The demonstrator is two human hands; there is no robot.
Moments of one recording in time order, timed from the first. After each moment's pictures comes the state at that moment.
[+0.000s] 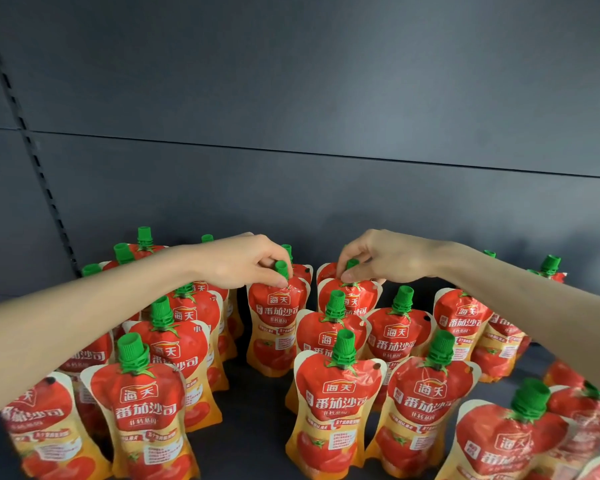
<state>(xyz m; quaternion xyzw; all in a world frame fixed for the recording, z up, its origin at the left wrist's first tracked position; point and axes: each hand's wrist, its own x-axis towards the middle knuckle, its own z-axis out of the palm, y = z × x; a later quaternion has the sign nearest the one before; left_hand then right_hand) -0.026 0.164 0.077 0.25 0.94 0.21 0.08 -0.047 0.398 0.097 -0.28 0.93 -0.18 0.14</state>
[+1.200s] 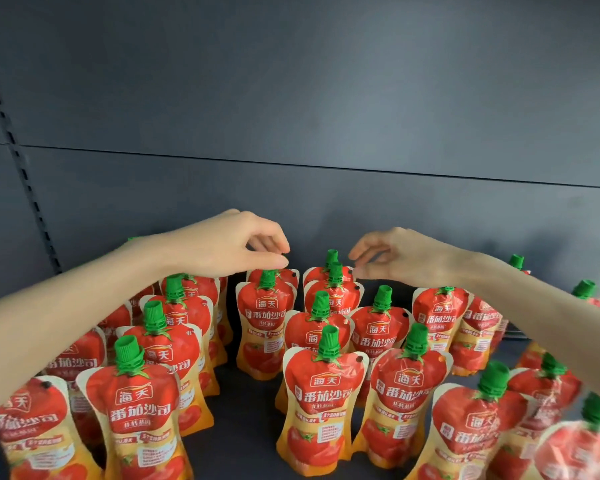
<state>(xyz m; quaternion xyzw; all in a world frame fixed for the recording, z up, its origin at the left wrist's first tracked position) -0.001 0.166 0.111 0.28 0.93 0.23 -0.04 -0.010 0.423 0.110 -0.22 0.95 -0.21 0.04</state>
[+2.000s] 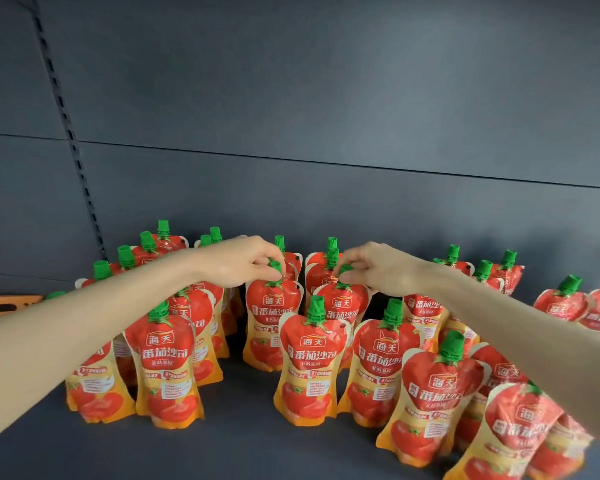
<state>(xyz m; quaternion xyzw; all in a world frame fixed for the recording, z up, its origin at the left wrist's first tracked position) 0.021 0.175 0.078 0.22 0.95 0.20 0.05 0.014 0.417 0.091 -0.25 0.94 -0.22 0.11</state>
